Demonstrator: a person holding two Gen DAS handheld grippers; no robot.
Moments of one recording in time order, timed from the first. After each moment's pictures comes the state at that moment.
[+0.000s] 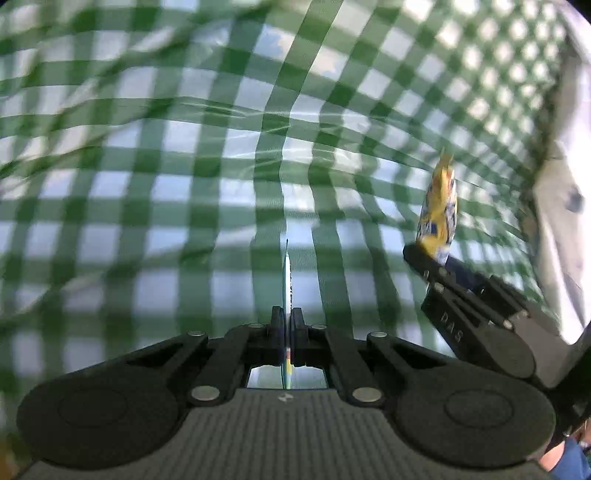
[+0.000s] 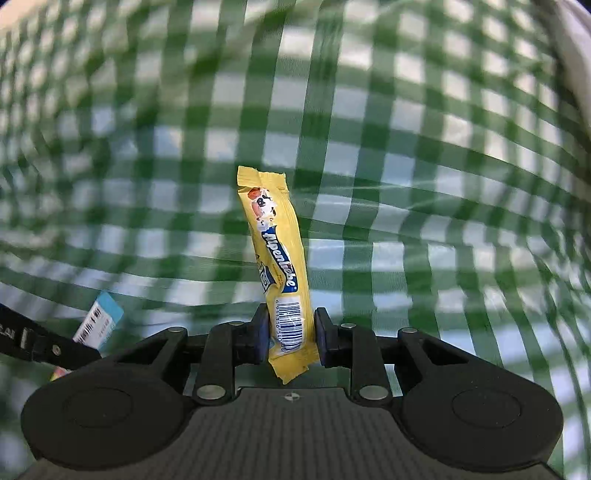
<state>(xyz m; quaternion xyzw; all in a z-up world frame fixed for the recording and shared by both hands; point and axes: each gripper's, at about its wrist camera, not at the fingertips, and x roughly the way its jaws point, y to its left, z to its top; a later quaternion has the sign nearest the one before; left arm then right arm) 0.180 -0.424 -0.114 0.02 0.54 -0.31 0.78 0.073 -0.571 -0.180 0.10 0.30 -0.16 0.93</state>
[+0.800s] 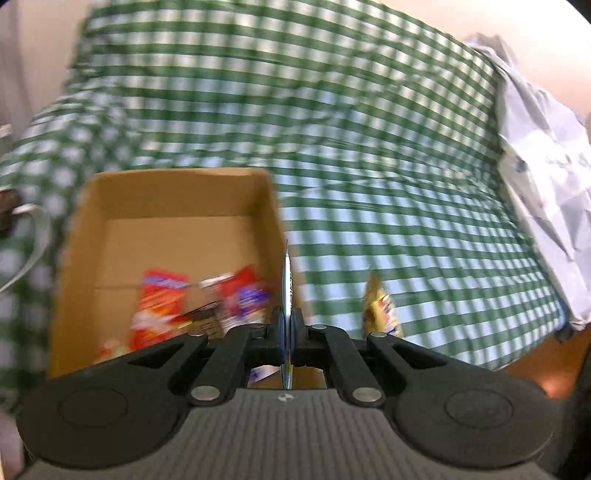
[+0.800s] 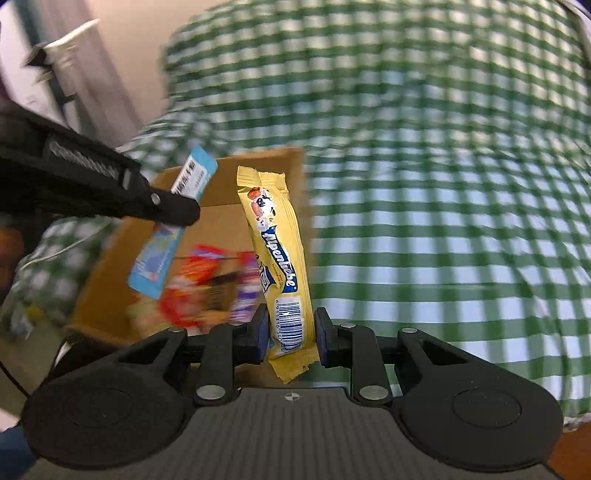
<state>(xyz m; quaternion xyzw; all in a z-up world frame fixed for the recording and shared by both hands) -0.057 -0.030 0.060 0.06 0.45 -0.25 0.86 -0.170 -0.179 -0.007 0.18 0.37 0.00 0.91</state>
